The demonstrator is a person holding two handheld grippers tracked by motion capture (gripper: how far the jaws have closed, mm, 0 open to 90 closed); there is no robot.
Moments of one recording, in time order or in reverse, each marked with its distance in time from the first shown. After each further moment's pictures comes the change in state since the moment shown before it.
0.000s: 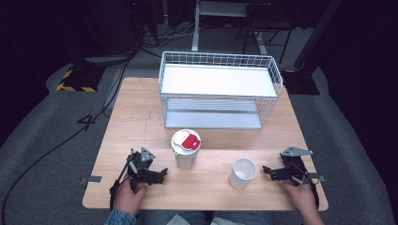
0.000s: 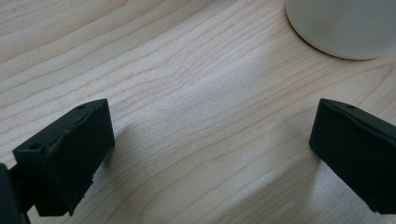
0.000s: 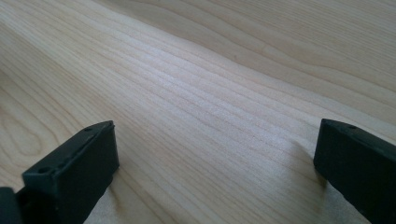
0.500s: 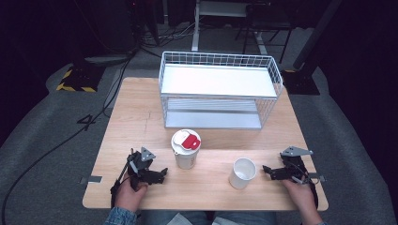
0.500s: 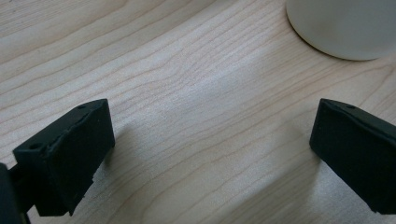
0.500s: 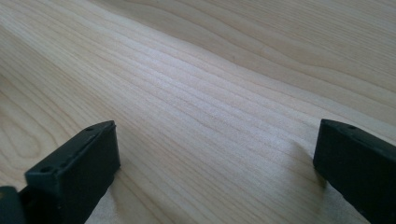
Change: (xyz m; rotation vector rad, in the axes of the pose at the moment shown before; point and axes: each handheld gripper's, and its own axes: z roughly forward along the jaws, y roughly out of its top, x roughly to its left) left arm 0.000 0.001 0.000 0.002 0.001 0.004; right arm 0.000 0.000 0.000 -0.002 -0.004 0.003
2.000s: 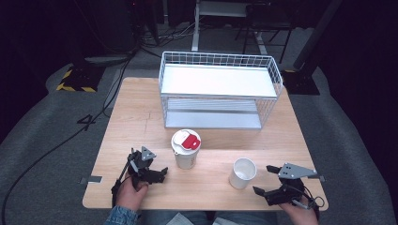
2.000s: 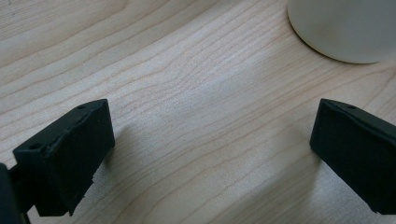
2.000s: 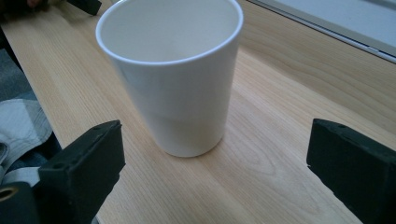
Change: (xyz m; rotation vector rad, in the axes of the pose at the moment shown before) left arm 0.000 0.001 0.001 0.001 -0.002 -0.002; right arm 0.086 0.009 -0.062 -0.140 0.242 -0.143
